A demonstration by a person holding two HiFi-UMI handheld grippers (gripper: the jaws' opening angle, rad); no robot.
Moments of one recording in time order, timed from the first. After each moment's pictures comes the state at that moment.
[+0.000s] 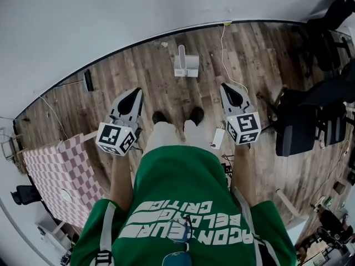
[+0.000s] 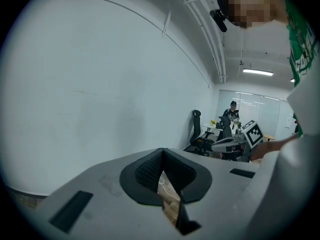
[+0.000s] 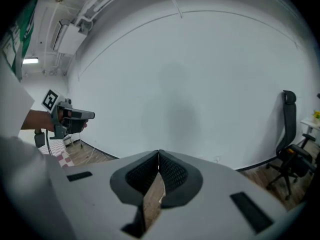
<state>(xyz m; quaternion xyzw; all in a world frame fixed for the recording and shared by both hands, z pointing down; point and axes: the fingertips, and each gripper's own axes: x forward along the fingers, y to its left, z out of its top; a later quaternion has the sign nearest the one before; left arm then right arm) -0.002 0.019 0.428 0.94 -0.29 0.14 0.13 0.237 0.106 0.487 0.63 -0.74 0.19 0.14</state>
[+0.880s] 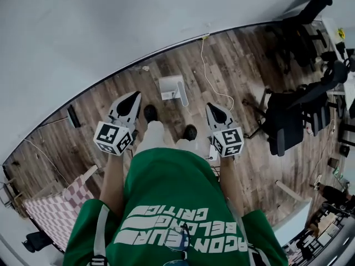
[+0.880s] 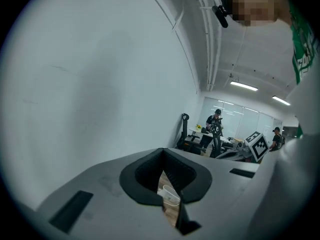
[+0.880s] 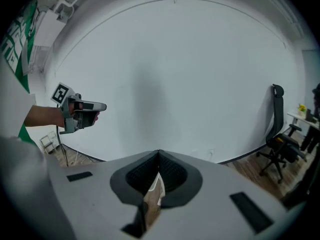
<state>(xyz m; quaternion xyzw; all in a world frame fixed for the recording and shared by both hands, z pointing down) 0.032 -0.157 0.469 0.97 -0.16 0.11 0.16 0.205 0.006 0.536 0.69 -0.67 0.24 0.15</state>
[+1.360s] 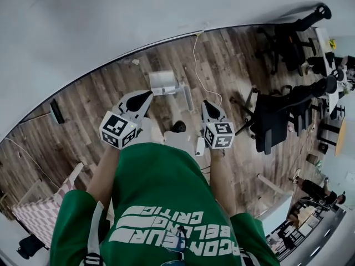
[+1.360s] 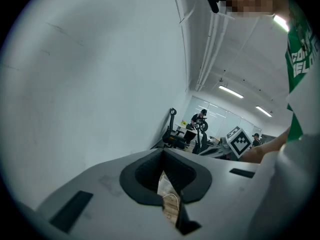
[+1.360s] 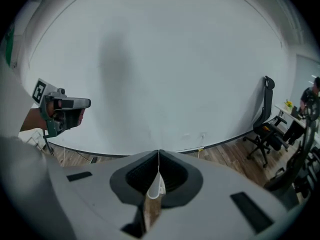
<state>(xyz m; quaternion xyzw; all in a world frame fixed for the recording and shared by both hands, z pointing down) 0.039 -0.192 0.521 0.97 -0.05 0.13 0.21 0.198 -0.053 0.586 0.72 -0.58 0.32 0.22</state>
